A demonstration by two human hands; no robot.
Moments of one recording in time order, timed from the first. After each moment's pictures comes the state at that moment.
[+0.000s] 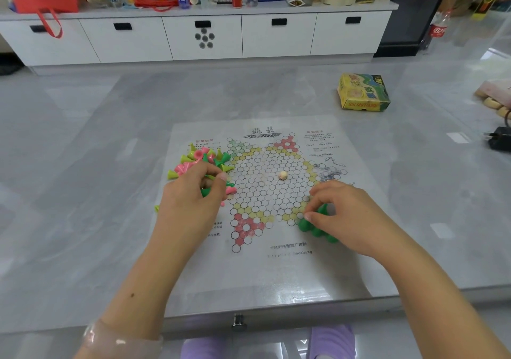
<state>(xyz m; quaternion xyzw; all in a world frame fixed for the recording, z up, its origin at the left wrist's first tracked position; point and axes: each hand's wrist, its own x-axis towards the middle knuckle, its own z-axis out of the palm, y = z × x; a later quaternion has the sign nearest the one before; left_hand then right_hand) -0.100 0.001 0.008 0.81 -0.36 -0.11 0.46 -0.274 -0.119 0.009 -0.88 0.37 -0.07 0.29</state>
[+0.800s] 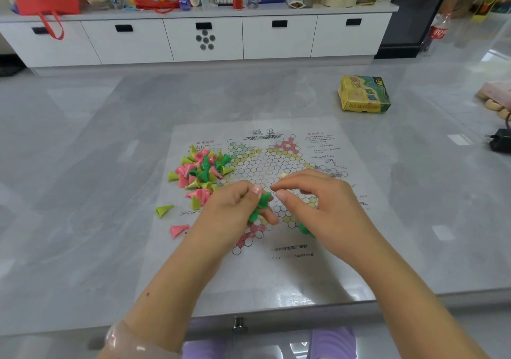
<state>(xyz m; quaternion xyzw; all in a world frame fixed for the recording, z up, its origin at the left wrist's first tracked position) -0.131 -0.010 0.014 0.72 -0.34 -0.36 0.49 -0.249 -0.100 0.015 -0.85 0.26 -0.26 0.37</state>
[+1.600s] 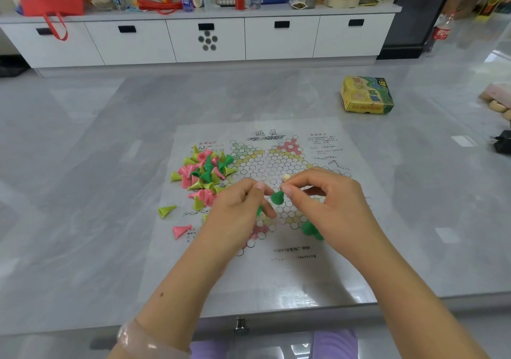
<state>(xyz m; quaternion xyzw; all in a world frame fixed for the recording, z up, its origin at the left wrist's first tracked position) -0.135 -0.014 0.013 0.74 -0.32 -0.33 0.50 -0.249 -0.099 0.015 -0.81 0.28 -0.30 0.42</state>
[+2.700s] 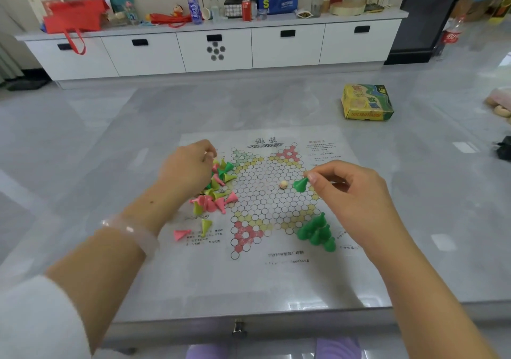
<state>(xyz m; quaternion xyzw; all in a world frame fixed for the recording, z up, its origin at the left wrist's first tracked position) -0.045 -0.046 0.026 0.88 -0.40 -0.09 0.23 -0.270 -0.118 0.032 -0.75 0.35 -0.33 0.45</state>
